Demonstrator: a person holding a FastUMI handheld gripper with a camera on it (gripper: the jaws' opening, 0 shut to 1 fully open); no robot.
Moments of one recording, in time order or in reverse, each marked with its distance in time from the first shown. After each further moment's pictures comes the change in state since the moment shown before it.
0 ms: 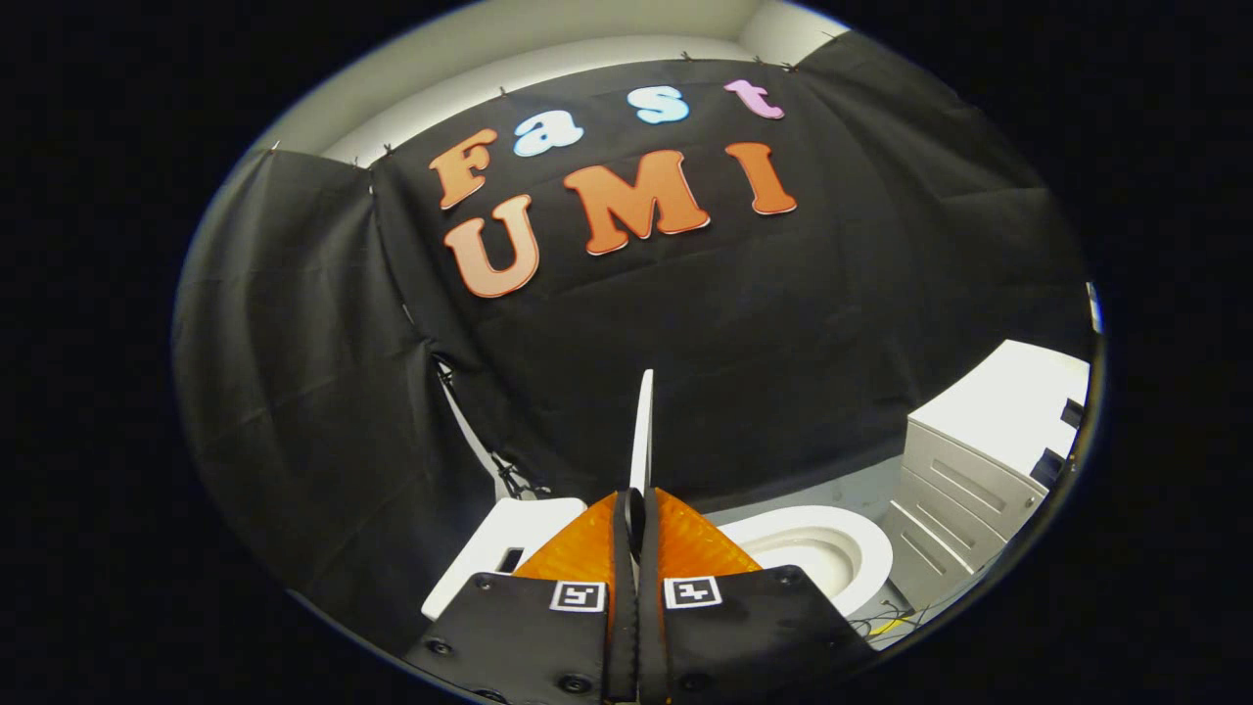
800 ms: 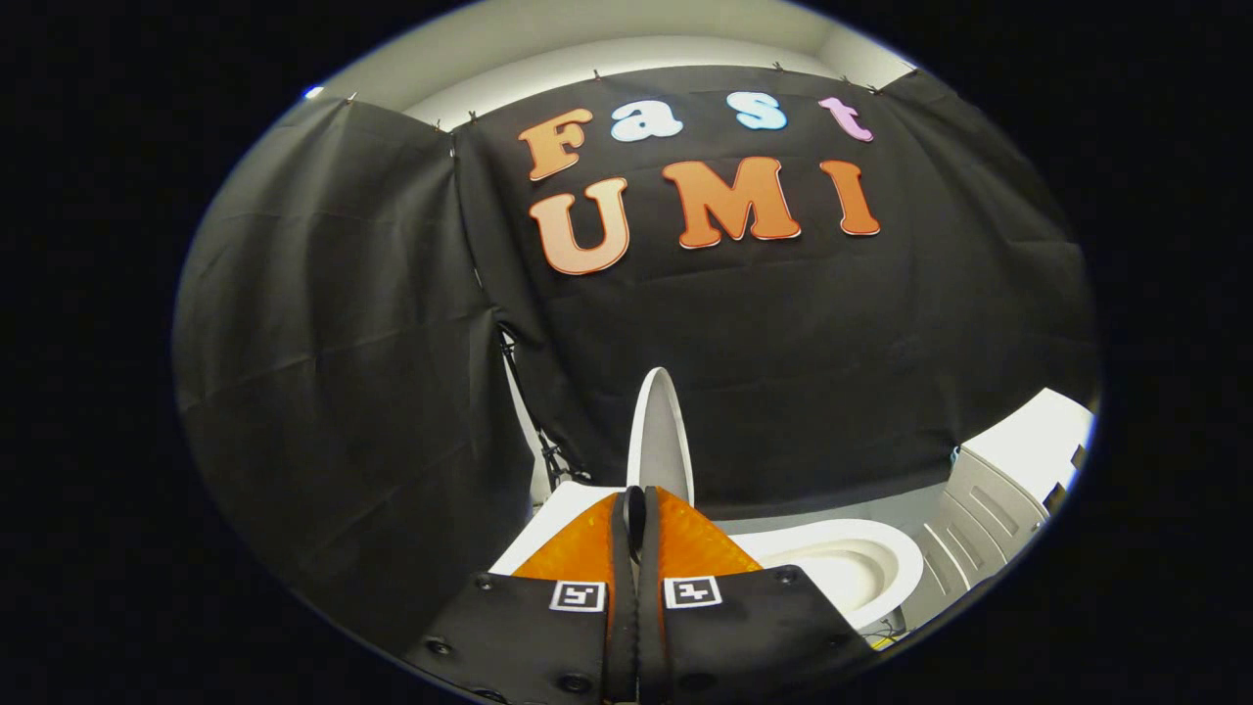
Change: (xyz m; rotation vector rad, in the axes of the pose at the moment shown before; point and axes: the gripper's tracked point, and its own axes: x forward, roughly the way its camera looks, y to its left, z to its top) arm 0.000 0.120 -0.028 -0.137 0.025 0.120
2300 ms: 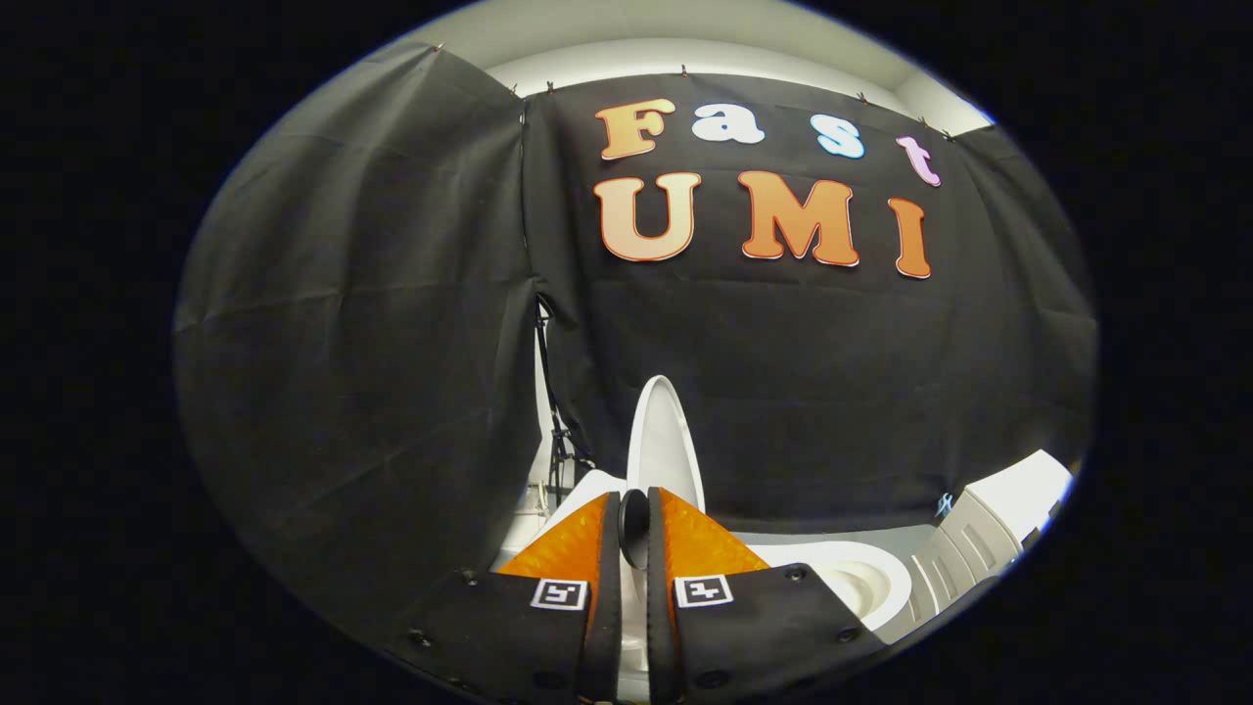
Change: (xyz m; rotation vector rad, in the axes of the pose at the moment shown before) arm 0.023 0.081 -0.016 -0.182 -0.002 0.008
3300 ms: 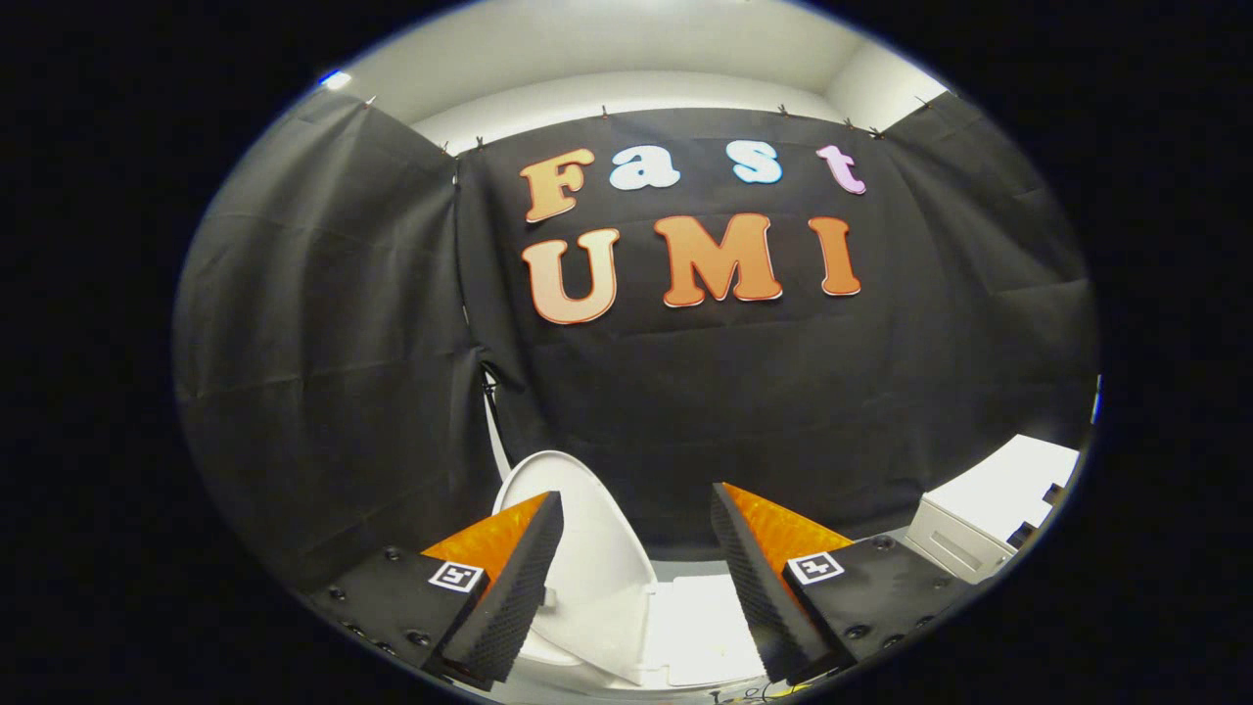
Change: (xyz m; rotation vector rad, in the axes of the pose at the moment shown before) arm -0.052 -0.123 0.061 0.129 -0.146 -0.109
